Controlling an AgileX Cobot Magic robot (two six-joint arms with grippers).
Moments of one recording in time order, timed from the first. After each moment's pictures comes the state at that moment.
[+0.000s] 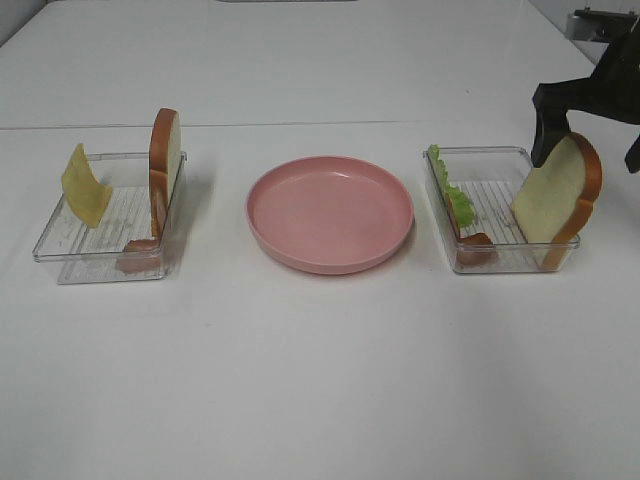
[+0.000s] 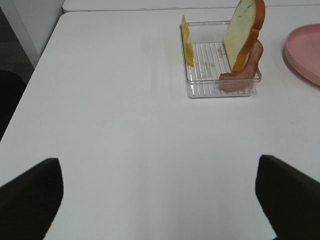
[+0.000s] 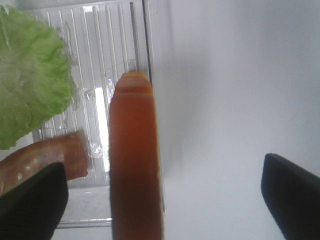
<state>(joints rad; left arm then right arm) 0.03 -0.01 -0.51 0.01 1.08 0.00 -0.04 2.00 -1.56 0.06 1.07 0.01</state>
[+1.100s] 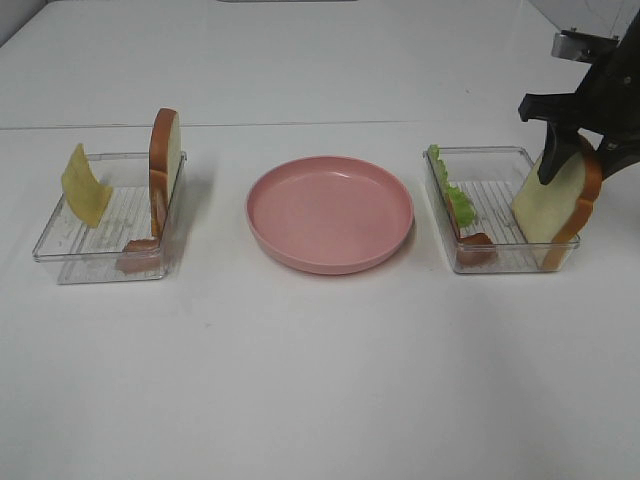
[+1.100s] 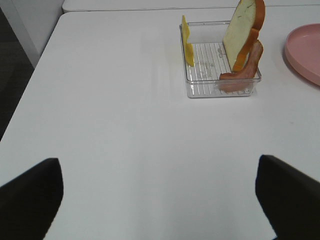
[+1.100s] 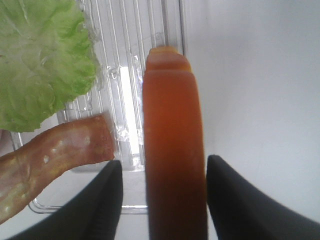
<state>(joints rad) 0.03 -0.01 -0.51 0.01 1.08 0.00 -0.04 2.03 -1.56 0.16 1.11 -0.01</state>
